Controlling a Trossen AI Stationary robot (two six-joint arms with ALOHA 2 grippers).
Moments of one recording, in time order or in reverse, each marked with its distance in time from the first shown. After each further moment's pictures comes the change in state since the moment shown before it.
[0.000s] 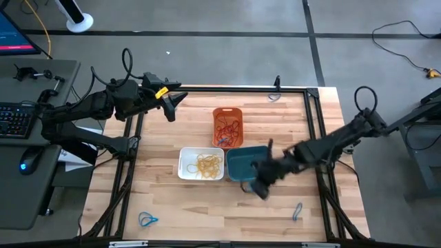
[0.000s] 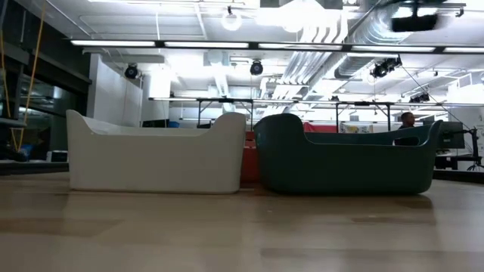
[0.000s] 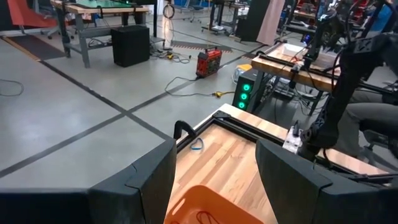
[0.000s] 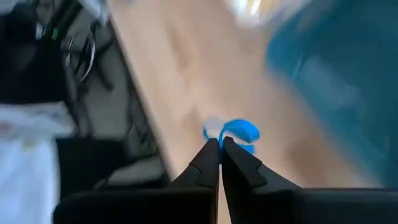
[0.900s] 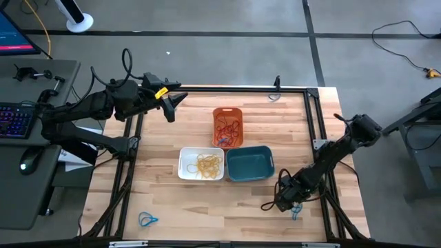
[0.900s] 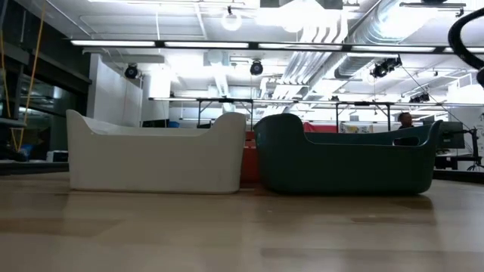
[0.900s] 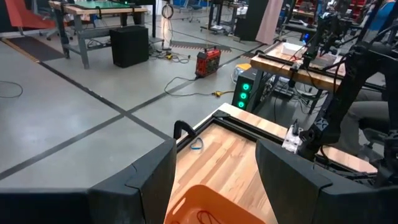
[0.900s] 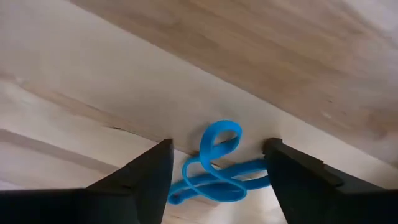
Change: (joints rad) left arm -0.006 -0.001 0.000 -0.002 0.000 0.007; right arm 0.273 0.118 -0.462 0.061 -0.311 0.728
